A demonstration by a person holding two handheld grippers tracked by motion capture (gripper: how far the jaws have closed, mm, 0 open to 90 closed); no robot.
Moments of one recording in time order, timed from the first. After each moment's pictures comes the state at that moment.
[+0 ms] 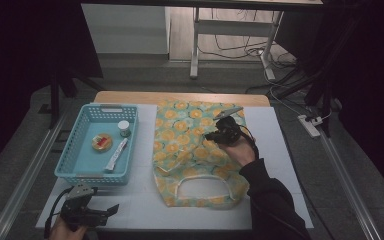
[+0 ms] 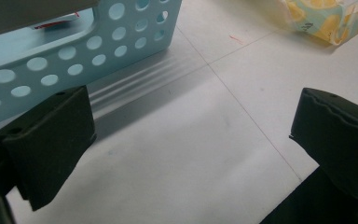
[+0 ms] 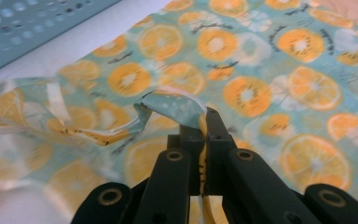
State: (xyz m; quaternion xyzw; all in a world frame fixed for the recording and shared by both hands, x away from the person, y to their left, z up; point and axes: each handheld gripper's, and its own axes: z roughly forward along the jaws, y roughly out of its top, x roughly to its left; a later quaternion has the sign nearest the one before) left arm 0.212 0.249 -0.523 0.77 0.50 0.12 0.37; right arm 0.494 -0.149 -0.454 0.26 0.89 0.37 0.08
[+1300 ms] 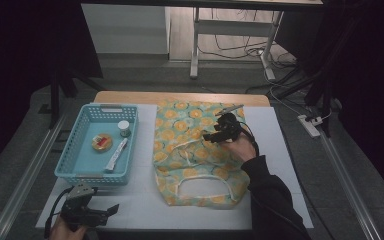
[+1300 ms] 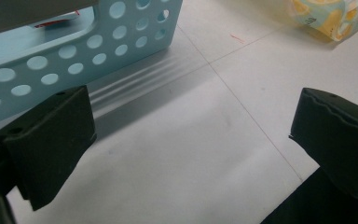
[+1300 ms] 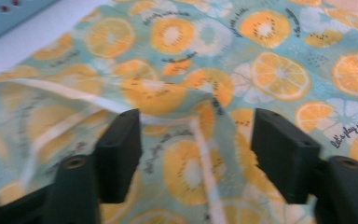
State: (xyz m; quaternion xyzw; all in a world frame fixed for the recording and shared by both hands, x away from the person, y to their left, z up) left arm 0.213 0.249 -0.523 0.77 0.51 0.12 0.37; right arm 0.517 -0.156 -0.470 0.30 0.88 0.36 0.08
